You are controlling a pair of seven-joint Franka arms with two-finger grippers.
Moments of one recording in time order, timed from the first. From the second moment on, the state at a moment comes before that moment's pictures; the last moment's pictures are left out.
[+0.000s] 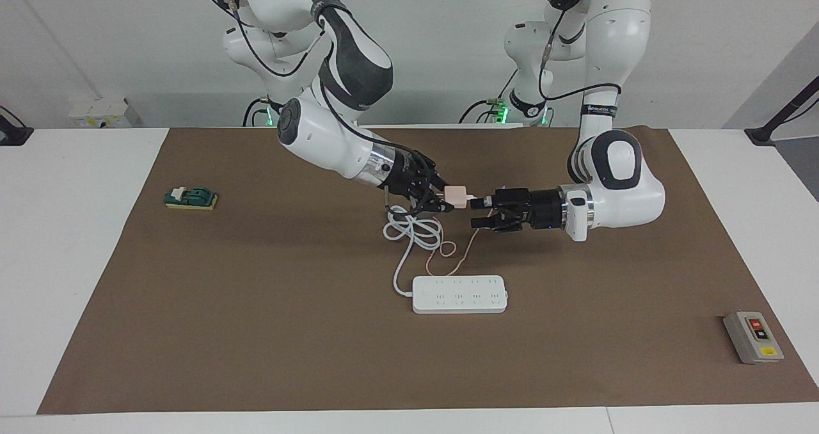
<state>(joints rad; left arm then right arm) -0.09 0.39 -0.10 -1.76 -1.47 1.69 0.43 0.37 0.37 0.08 -1.55 0.89 2.09 1.61</state>
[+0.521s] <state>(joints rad) -0.10 0.38 -0.13 -1.80 -1.51 1.67 0.50 0.37 0.37 0.08 -1.55 0.89 2.09 1.61</state>
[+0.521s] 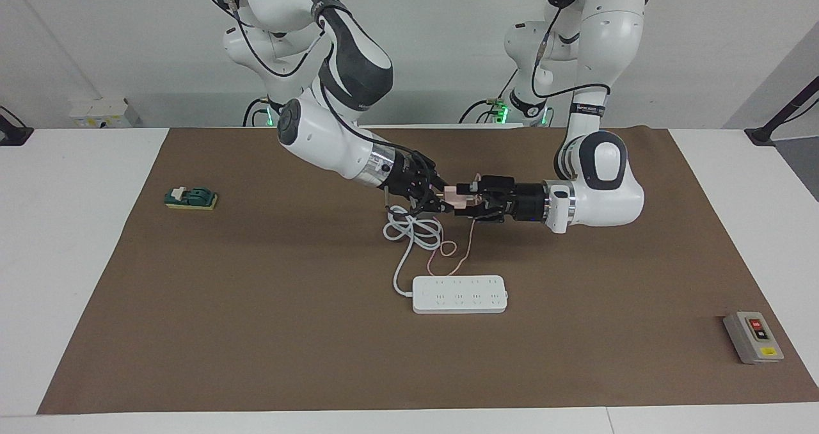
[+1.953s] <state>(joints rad) -0.10 0.36 -0.13 -1.84 -1.51 1.61 0.50 0.37 0.37 0.08 -1.55 0.89 2.09 1.61</state>
